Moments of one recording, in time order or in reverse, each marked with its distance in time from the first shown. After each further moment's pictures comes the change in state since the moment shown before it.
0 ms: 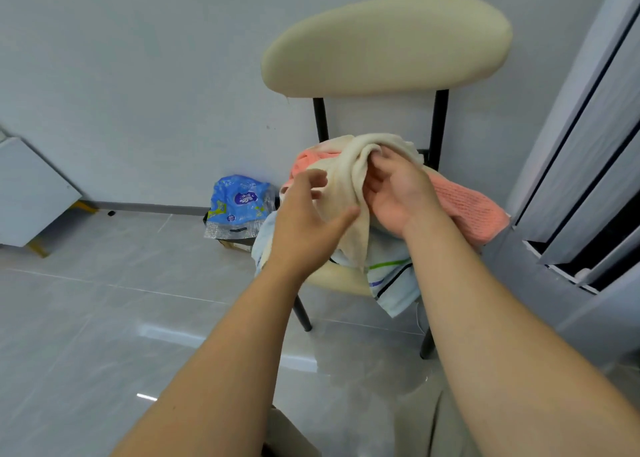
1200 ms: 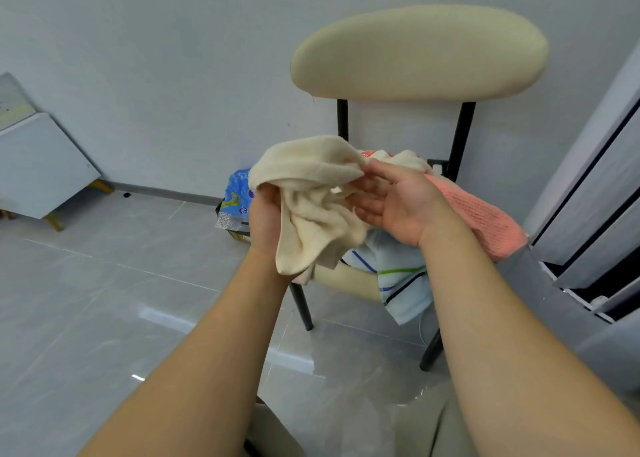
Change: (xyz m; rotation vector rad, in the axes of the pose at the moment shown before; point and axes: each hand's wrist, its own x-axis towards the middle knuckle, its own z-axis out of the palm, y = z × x) left_hand 0.004 0.016 -0.047 -1.010 0.183 -0.445; right_hand -0.011 0.001 0.015 -0.407 -0.072 0.209
